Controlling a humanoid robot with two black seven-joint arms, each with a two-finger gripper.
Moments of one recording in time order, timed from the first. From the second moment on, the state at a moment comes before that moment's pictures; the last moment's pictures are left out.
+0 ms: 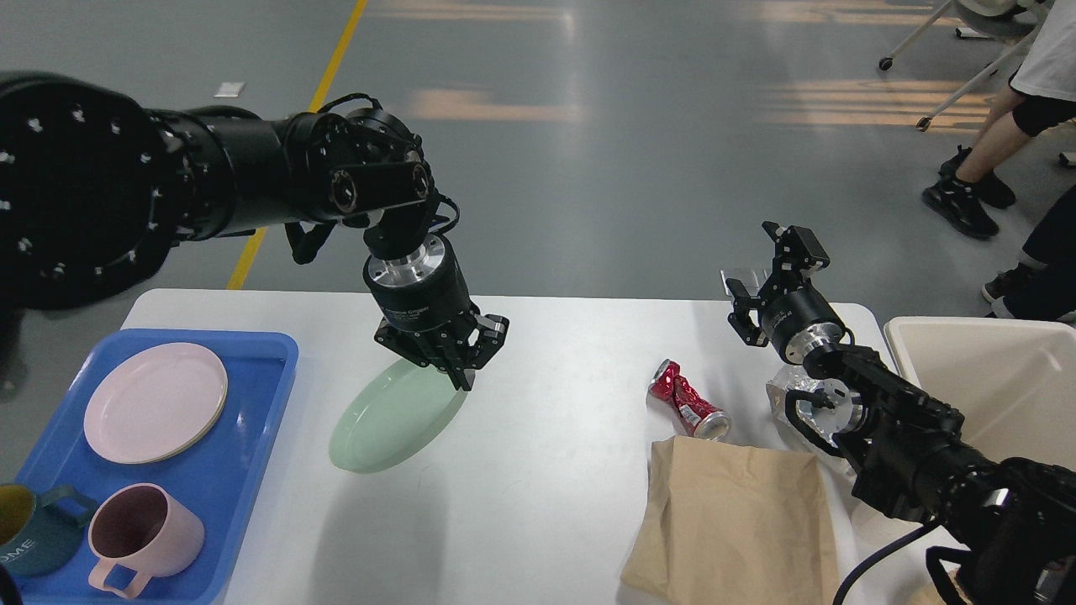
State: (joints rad) left arm -1.99 -0.04 1.17 -0.98 -0.20 -0.96 0.08; right arm 0.79 -0.10 0.44 0.25 -0.06 0.27 0.43
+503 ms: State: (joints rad) left arm -2.08 0.14 1.38 -1.07 -0.19 -0.96 0.08; right arm 0.79 -0.10 0.44 0.25 -0.06 0.27 0.43
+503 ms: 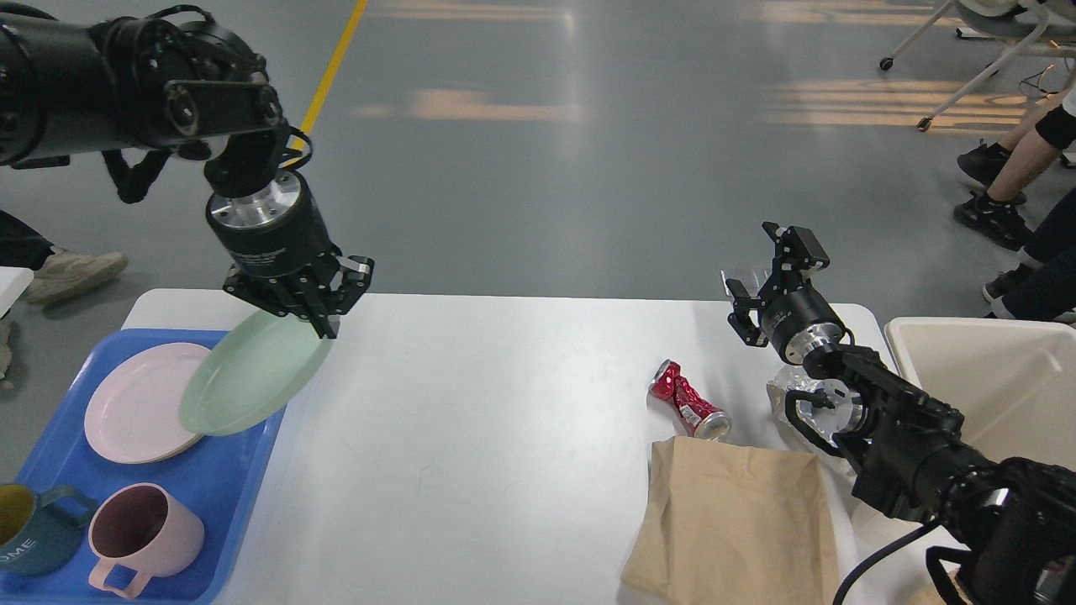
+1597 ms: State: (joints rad) left arm -1.70 0.50 1.46 -0.61 -0.13 -0.96 0.09; right arm 0.79 -0.10 0.44 0.25 -0.06 0.27 0.43
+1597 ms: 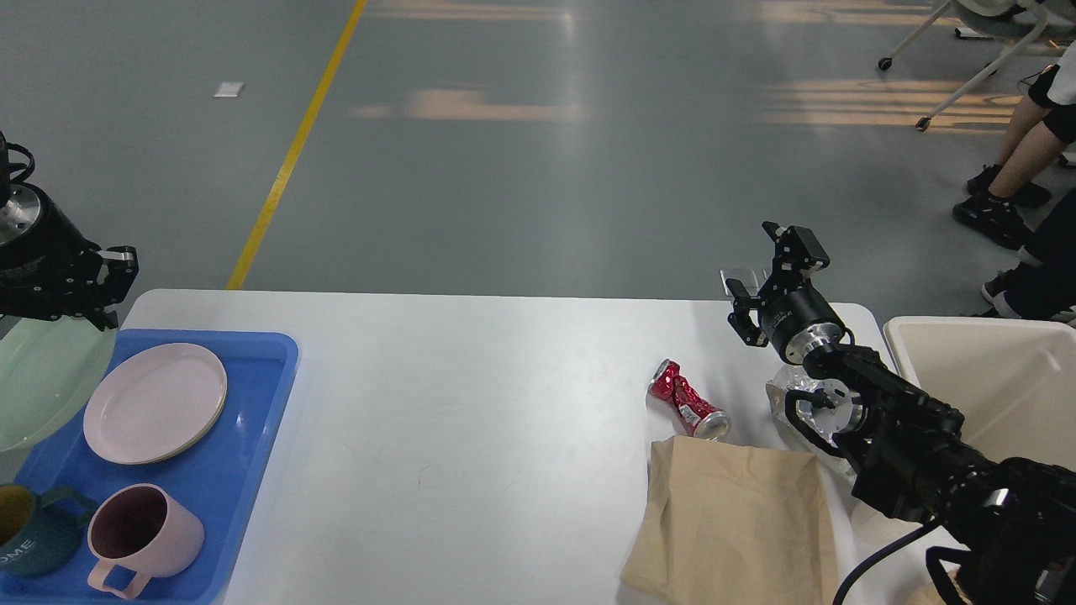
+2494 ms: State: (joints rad) left arm -1.35 0.39 1.39 -0.40 -0.13 -0.51 0.09; right arm 0.79 -0.10 0.44 0.25 -0.06 0.27 0.43
